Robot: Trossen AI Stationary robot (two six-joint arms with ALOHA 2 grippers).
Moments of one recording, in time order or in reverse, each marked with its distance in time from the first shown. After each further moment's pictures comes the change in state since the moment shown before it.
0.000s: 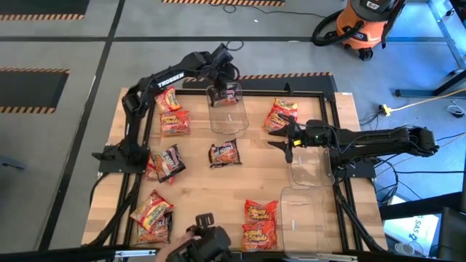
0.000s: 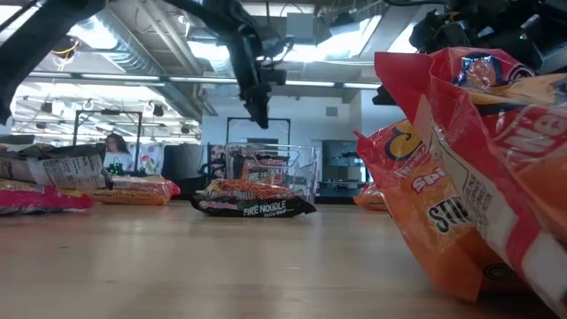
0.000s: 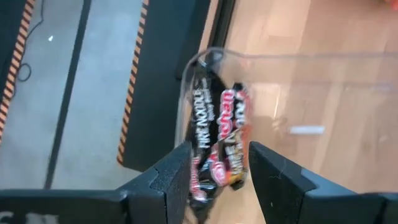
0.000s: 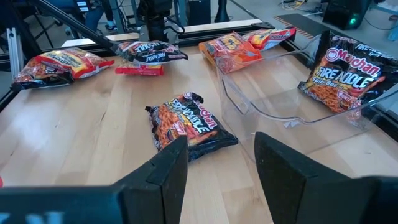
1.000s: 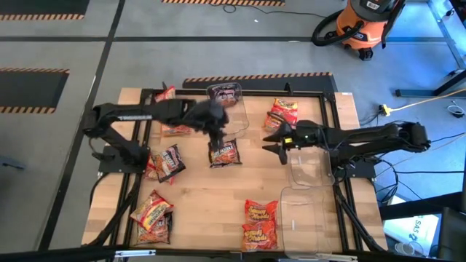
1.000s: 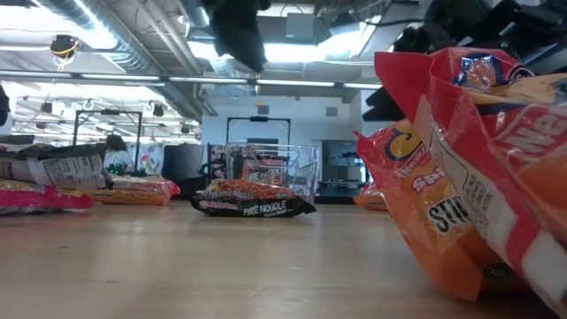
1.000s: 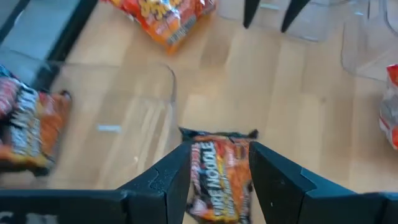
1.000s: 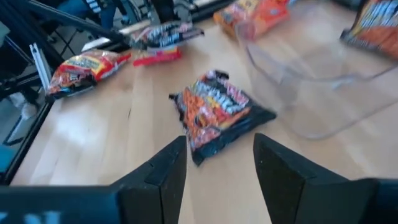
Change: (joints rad) left arm -0.532 -0.496 -0.550 0.229 -0.022 -0.604; right arm 0.001 0.190 0.054 0.036 -0.099 0.235
